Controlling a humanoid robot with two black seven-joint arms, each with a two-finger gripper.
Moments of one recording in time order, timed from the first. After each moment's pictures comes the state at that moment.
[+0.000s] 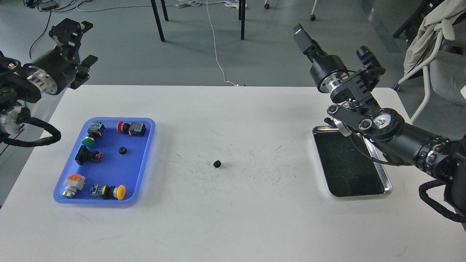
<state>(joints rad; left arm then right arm) -0.96 0.84 -0.24 -1.05 0.23 -0.10 -0.30 1.10 -0.21 -0.01 0.61 -0.51 -0.47 0.37</state>
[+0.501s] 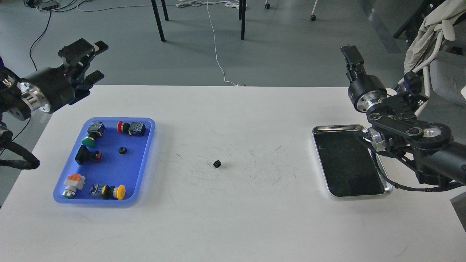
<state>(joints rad) -0.93 1.01 -0.23 -1.35 0.46 -0.08 -0.30 1.00 -0.43 0.02 0.83 -0.23 -0.43 0.36</state>
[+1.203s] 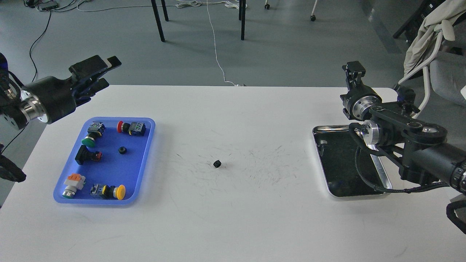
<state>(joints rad) -0.94 1.10 -0.21 -1.48 0.66 -0.06 -0.29 0.97 -0.33 0.19 0.71 -0.06 -0.31 0.12</state>
